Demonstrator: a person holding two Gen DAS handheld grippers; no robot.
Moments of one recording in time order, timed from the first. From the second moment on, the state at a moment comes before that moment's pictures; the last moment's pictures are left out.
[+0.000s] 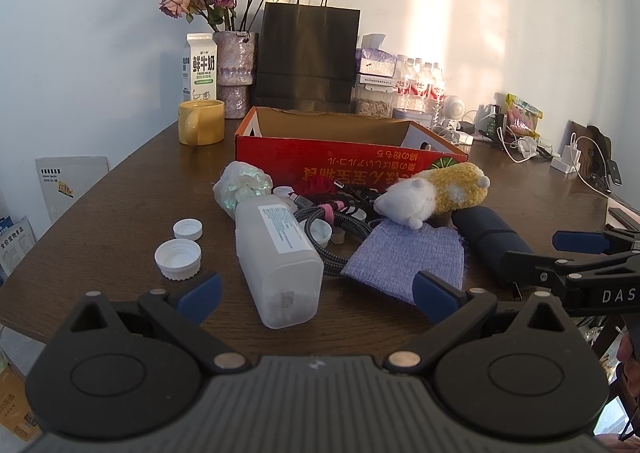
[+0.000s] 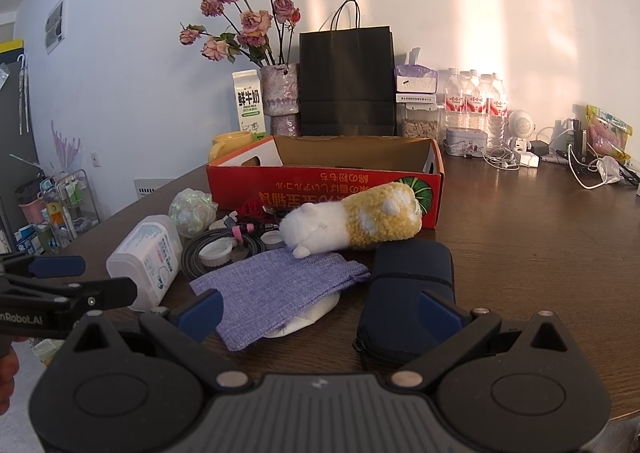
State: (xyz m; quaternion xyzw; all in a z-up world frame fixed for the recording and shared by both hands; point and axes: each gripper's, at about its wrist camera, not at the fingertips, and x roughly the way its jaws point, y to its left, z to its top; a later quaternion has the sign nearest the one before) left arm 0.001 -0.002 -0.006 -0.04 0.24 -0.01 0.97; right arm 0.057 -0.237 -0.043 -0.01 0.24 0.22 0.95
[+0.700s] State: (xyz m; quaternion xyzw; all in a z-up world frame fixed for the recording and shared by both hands) left arm 0.039 0.012 -0.022 -0.06 0.26 0.05 0.96; right arm 0.099 -0.254 -0.072 -0.04 0.27 0.16 0.95
